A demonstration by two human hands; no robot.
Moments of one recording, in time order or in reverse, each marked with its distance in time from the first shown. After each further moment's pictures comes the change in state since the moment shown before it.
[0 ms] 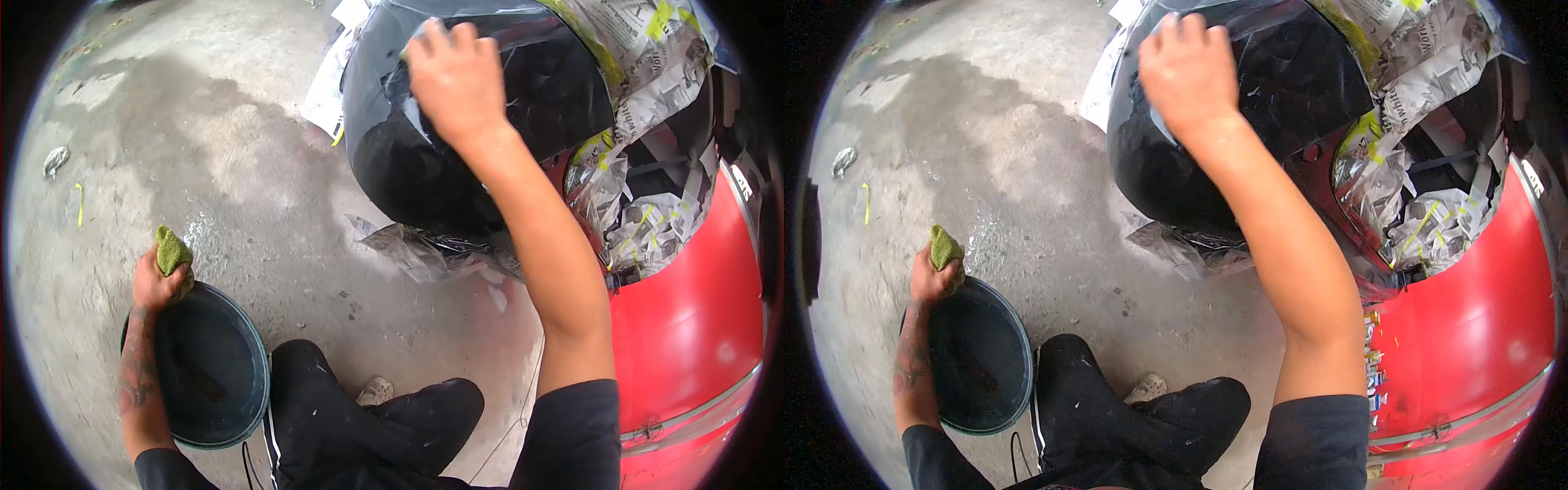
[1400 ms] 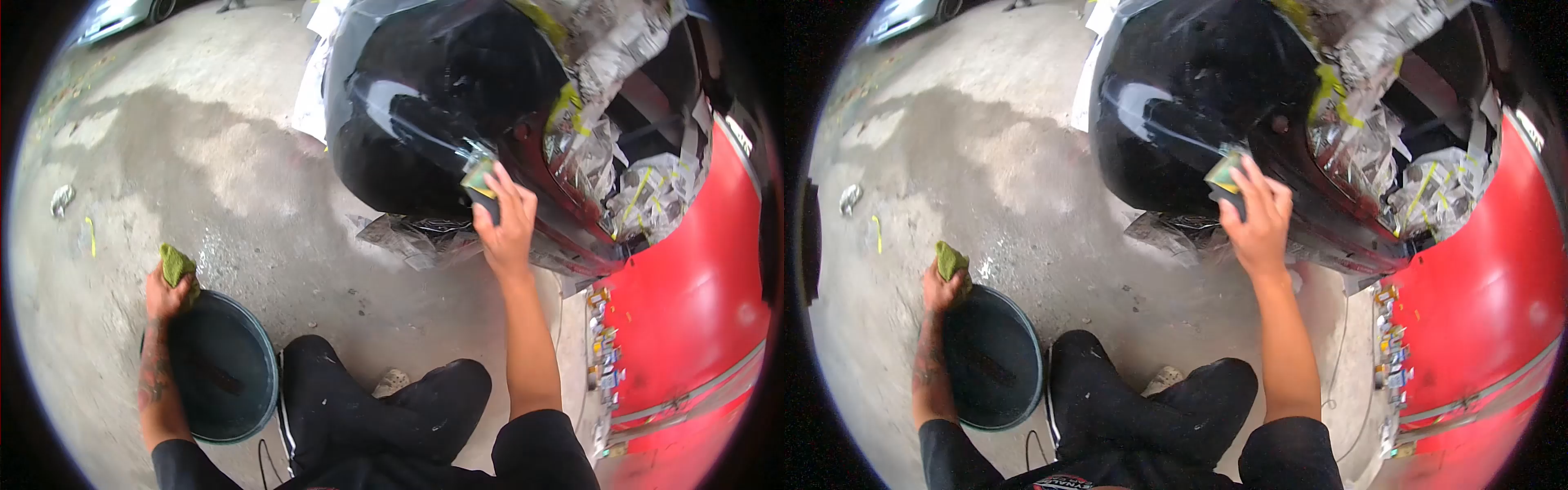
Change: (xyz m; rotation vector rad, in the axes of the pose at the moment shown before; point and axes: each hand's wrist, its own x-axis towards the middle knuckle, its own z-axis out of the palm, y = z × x) left_hand -0.007 0.006 -0.005 -0.044 0.017 -0.005; right_hand -0.231 -0.006 -0.103 0.676 -0.127 0.666
